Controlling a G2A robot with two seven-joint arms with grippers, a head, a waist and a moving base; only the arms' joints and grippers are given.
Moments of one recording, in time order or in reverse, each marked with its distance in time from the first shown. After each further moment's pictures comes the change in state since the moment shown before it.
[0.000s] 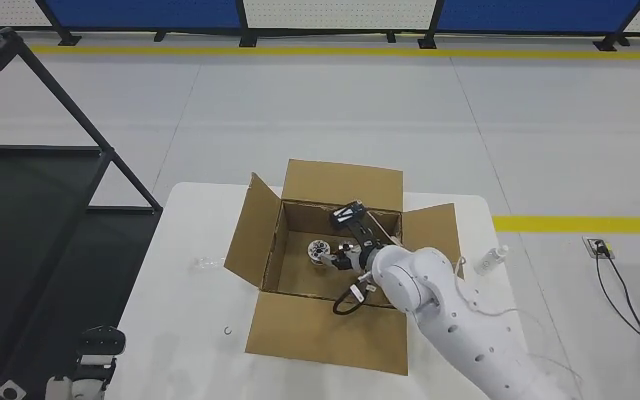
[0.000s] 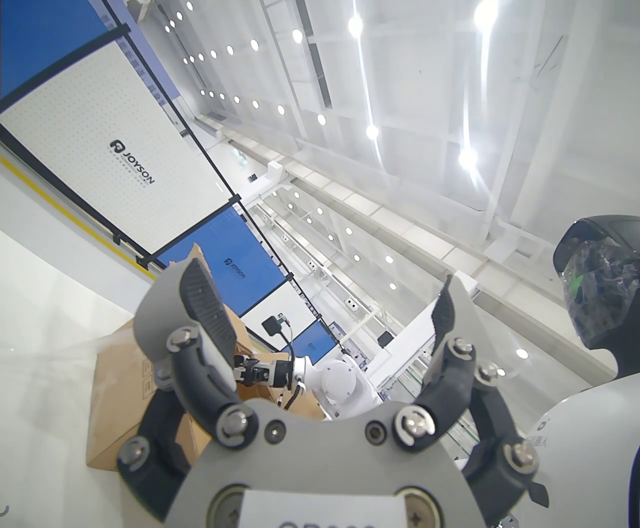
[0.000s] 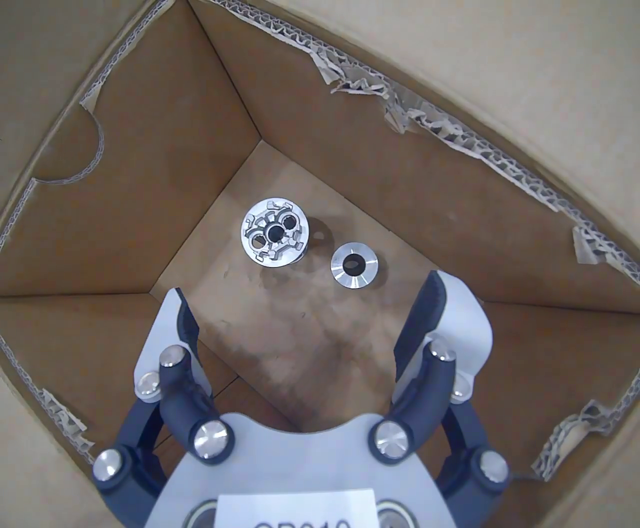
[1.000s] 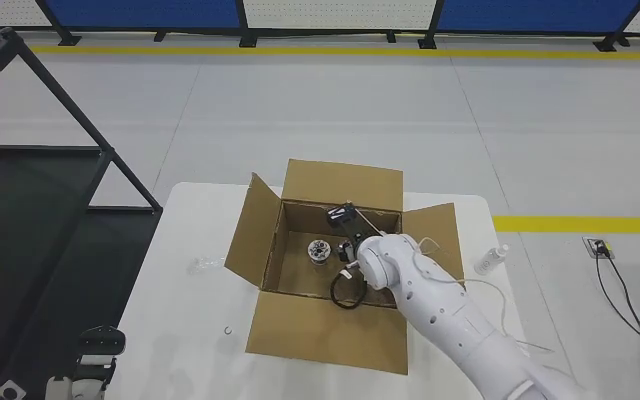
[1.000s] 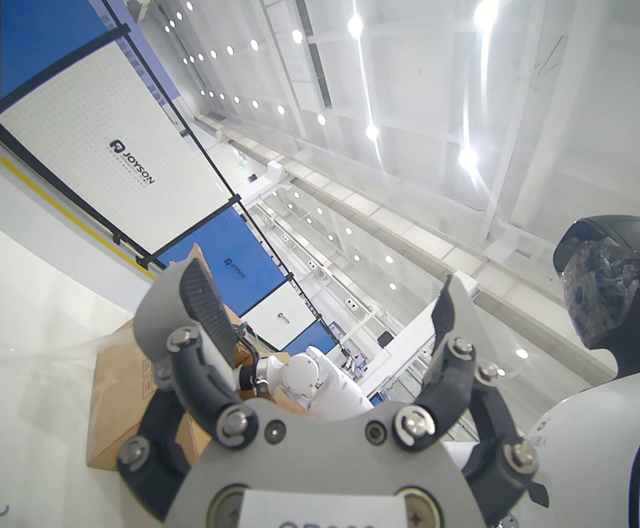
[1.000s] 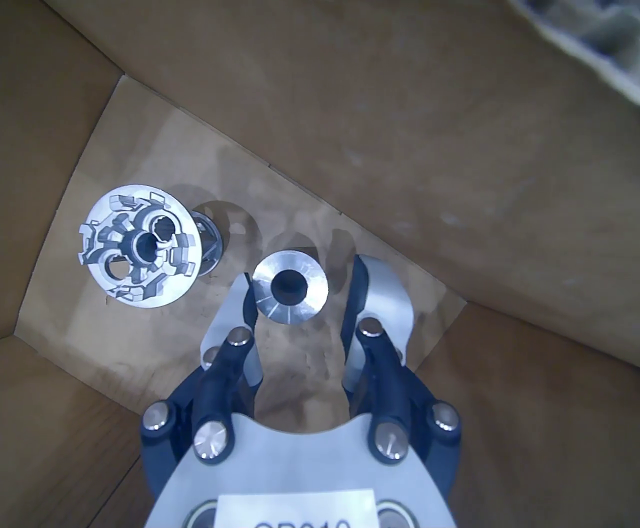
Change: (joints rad) left arm 0.000 0.000 0.000 0.000 0.000 0.000 0.000; right arm 0.216 -0.174 -0.163 0.504 -0.008 0.034 -0.009
